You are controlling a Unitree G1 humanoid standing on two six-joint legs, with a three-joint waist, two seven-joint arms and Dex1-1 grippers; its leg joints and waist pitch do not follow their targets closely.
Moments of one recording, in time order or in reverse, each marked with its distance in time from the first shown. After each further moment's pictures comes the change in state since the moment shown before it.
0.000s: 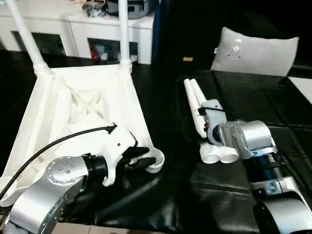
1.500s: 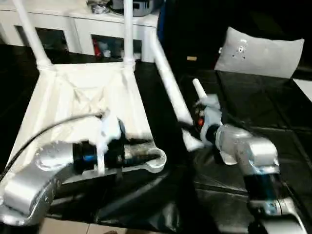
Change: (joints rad) left arm -0.075 -0.004 0.096 0.192 -0.164 -0.300 -0.232; right arm 0.180 0.091 -0.152 -0.289 0.163 -0.272 0.156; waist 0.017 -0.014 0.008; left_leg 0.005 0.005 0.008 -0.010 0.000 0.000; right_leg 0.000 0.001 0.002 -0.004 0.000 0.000
